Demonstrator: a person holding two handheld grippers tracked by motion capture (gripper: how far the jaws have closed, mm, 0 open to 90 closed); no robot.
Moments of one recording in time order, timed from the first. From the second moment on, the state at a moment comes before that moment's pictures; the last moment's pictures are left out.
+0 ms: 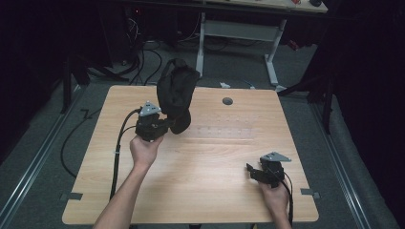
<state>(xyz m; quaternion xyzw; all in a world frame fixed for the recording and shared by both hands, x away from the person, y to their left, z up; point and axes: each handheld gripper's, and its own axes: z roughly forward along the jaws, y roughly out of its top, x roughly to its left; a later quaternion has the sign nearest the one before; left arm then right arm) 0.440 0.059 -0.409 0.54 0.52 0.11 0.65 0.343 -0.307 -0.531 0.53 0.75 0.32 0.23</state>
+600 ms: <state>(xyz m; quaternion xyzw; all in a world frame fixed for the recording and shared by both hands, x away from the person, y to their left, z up) 0.446 0.052 -0.420 0.54 0.53 0.11 0.64 0.343 -0.307 -0.531 0.53 0.75 0.32 0.23</state>
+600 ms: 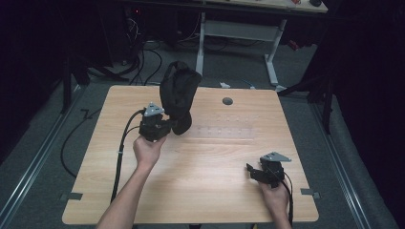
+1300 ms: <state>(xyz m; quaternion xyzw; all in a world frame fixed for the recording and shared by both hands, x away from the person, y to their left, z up) 0.445 0.046 -0.445 0.56 0.55 0.10 0.62 0.343 -0.307 -0.531 0.53 0.75 0.32 0.23</state>
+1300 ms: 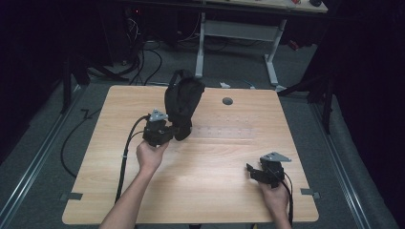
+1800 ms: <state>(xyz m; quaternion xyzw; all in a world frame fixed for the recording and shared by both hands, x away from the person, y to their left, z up) 0.438 0.055 -0.442 0.56 0.55 0.09 0.61 0.343 -0.307 -0.531 0.53 0.75 0.32 0.23</state>
